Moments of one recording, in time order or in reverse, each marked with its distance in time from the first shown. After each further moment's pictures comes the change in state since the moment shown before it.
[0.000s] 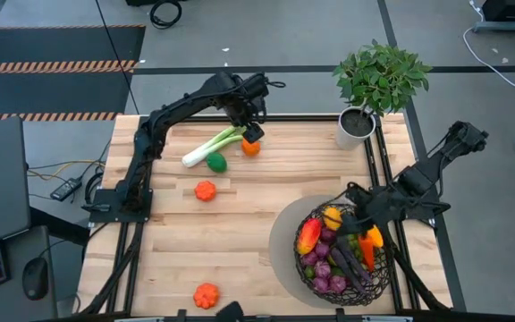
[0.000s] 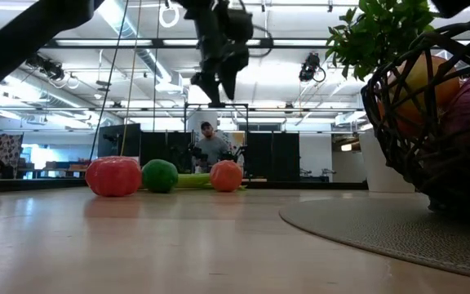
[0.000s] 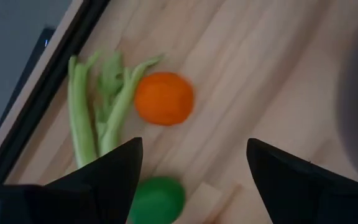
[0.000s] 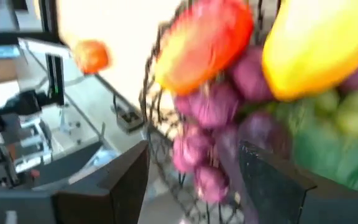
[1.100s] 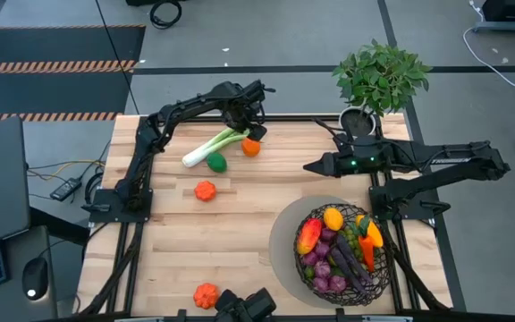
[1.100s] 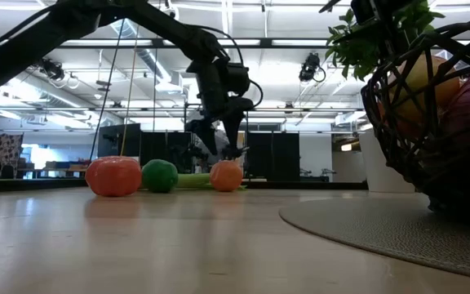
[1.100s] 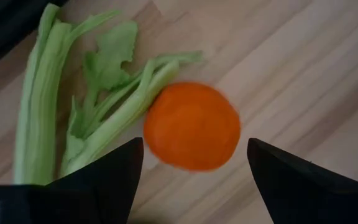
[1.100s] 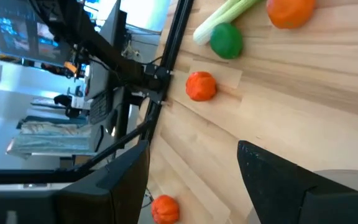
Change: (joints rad) left arm 0.107 0.059 -0.313 0.316 0.116 -0.221; right arm -0.630 -0.028 0.000 0.376 0.015 -0.513
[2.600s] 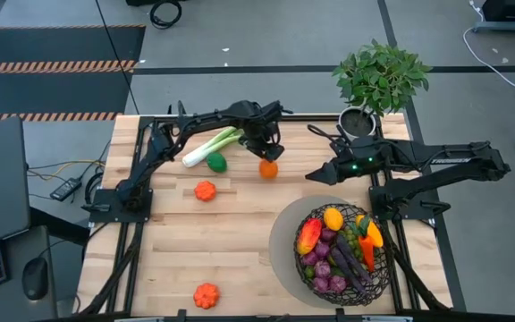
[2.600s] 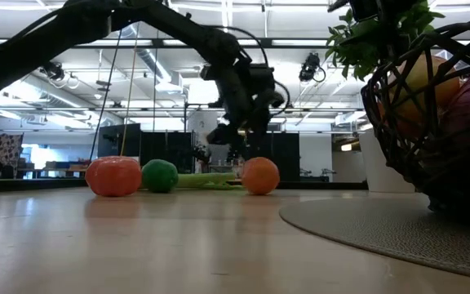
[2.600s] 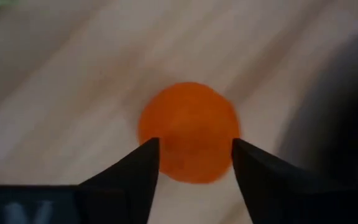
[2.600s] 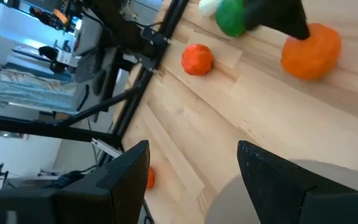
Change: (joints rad) left arm -0.145 0.097 0.051 0.069 0.218 -0.156; right arm -0.006 0.000 0.000 -0.055 -0.116 -0.178
